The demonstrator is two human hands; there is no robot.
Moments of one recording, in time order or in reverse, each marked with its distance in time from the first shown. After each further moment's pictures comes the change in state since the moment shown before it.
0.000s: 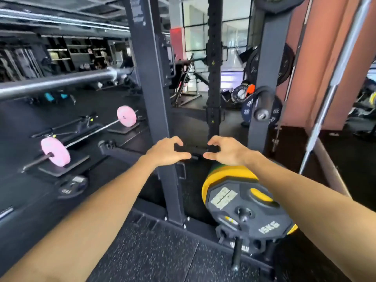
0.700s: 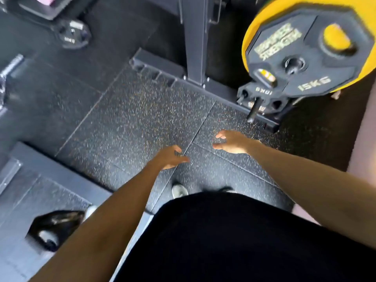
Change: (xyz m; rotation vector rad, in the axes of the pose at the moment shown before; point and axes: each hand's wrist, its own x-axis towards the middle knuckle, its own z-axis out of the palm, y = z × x) left_hand -0.286 -0.236 0.274 -0.234 -0.677 -0.587; right_hand -0.188 0.028 0.366 0.054 -0.791 0.274
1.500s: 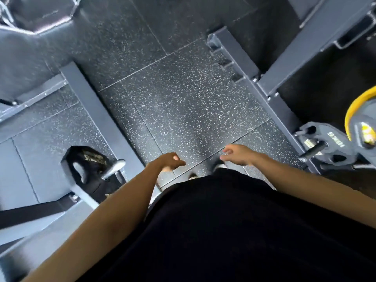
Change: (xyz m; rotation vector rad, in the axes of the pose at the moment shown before) left_hand -0.007 -0.247 -0.038 -0.397 -0.010 -0.171; right_hand 0.097 -0.197 0.099 -0.279 -0.293 -0.087
